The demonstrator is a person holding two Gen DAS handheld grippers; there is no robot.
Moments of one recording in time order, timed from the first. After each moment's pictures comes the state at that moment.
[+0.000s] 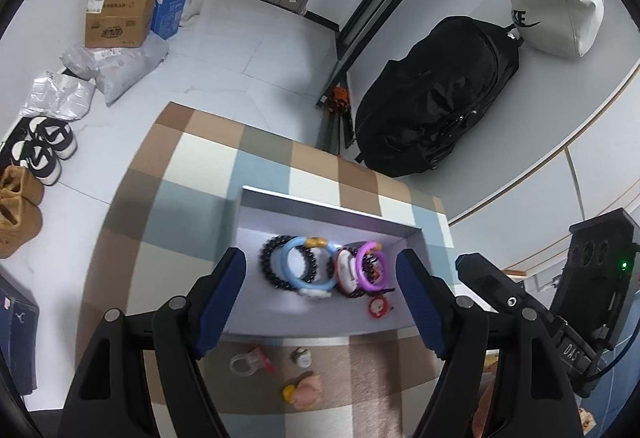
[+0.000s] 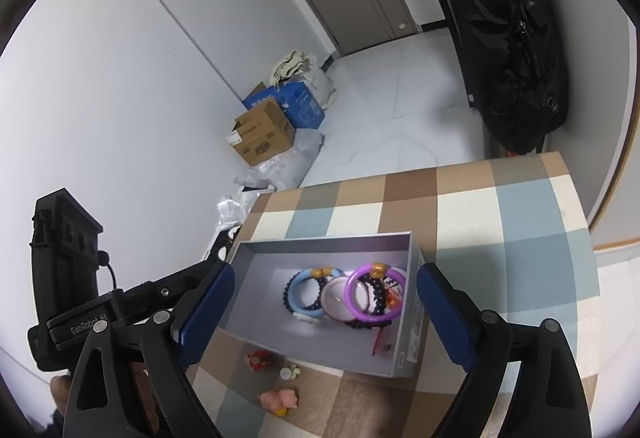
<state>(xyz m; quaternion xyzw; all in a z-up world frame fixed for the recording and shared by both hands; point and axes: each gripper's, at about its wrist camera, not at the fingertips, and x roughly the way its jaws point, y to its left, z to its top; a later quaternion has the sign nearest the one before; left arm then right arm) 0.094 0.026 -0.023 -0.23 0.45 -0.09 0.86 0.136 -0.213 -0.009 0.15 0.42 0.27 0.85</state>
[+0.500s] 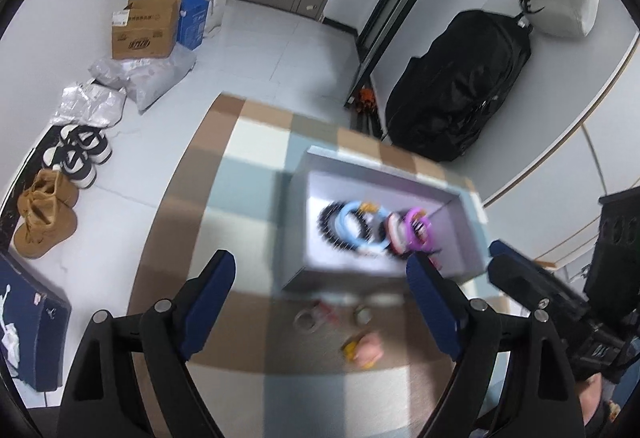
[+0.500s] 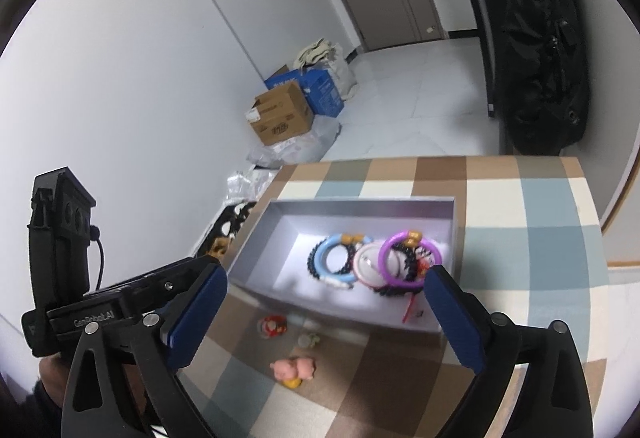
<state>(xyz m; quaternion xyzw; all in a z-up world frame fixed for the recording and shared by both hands) 0.056 0.048 -0.041 -0.19 0.45 -0.06 0.87 0.100 -0.185 -0.013 0.09 0.42 0.30 0.85</state>
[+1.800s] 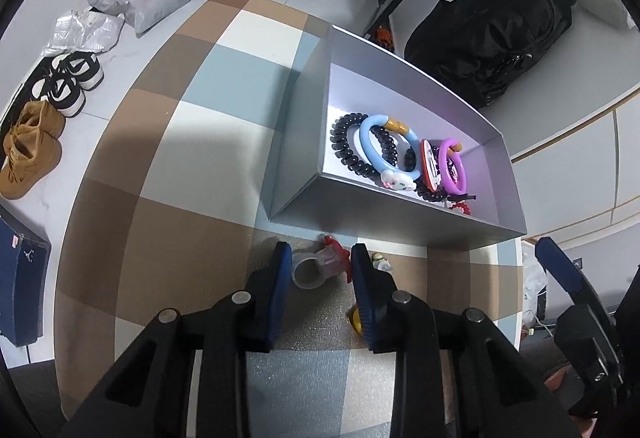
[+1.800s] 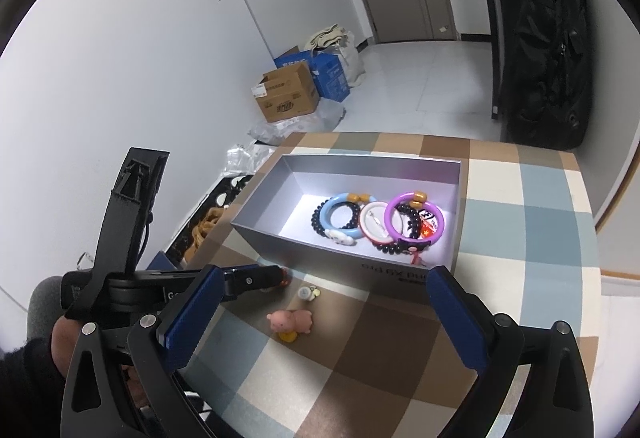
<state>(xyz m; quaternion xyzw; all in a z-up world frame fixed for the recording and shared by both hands) 0.066 0.036 -0.090 -0.23 0.55 -0.06 0.80 0.067 -0.182 -0.018 0.04 0.42 0.31 0.85</state>
